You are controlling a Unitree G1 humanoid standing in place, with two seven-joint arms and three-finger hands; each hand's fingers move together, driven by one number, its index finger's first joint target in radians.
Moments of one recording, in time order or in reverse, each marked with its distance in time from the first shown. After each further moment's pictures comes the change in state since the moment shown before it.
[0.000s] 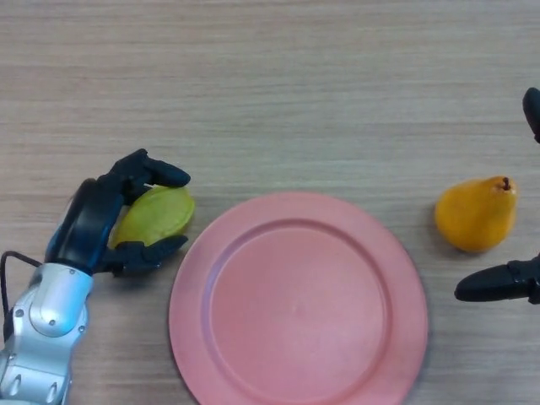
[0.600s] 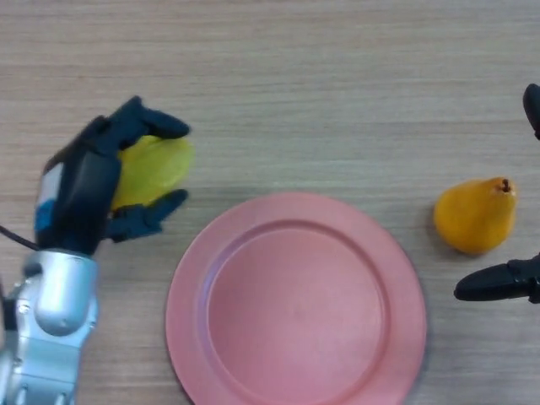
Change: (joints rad) left arm 0.079 -0.045 -0.055 -0.344 0.140 0.019 0.144; right arm -0.006 -0.002 0.000 -0.017 0.000 0.019 0.000
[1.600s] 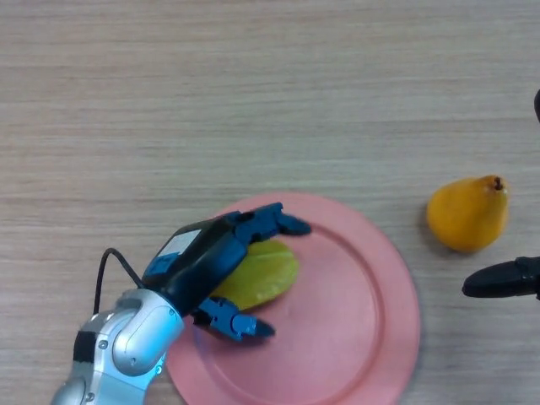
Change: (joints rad) left arm 0.062 -0.060 -0.160 -0.025 0.130 0.068 -0.399; right arm -0.002 -0.008 -0.021 0.017 -0.009 0.012 -0.001
